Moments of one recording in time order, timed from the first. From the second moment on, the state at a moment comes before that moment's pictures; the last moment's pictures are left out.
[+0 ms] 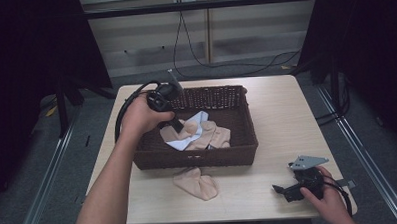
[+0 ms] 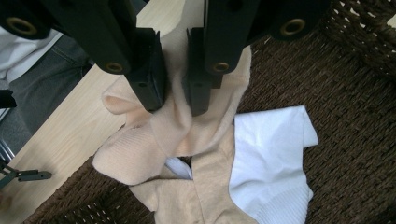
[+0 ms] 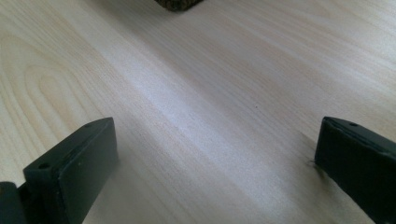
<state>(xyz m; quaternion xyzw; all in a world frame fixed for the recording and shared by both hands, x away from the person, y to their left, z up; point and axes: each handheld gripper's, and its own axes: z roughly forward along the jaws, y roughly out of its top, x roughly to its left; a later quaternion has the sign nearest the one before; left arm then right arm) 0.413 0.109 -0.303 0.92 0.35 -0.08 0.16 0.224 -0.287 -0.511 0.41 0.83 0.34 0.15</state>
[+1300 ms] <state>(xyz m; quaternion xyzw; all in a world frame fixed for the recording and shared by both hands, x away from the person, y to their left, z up) 0.370 0.136 -0.308 0.93 0.32 -0.08 0.16 0.224 -0.287 -0.511 0.41 0.83 0.34 0.15</state>
